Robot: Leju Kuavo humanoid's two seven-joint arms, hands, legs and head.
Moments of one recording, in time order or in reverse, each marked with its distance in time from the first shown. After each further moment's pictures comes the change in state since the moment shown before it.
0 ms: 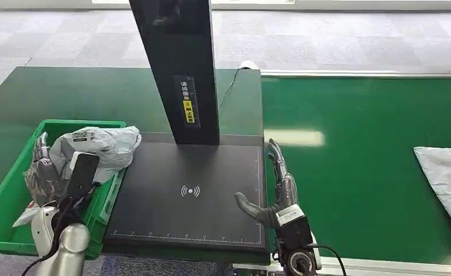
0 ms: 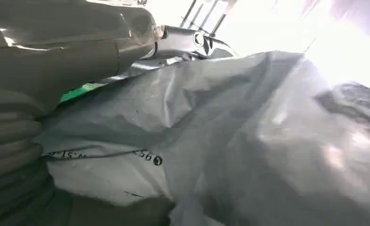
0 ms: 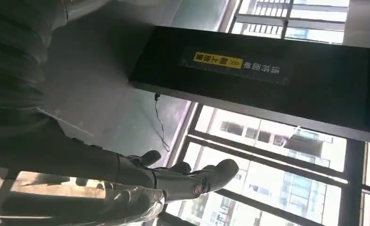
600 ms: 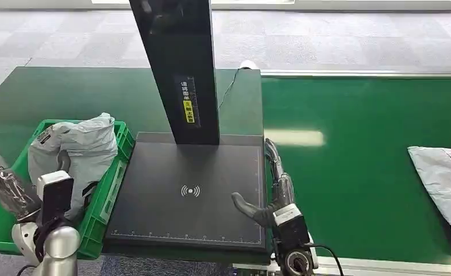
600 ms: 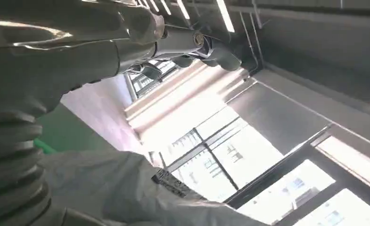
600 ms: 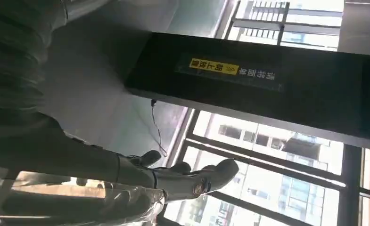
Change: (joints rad) left arm 0.038 -0.063 0.045 -0.149 0.231 0.265 -0.453; right arm -0.011 -0.001 0.027 0.012 -0.017 -0.010 0.003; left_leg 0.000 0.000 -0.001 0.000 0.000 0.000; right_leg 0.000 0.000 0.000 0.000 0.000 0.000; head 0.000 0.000
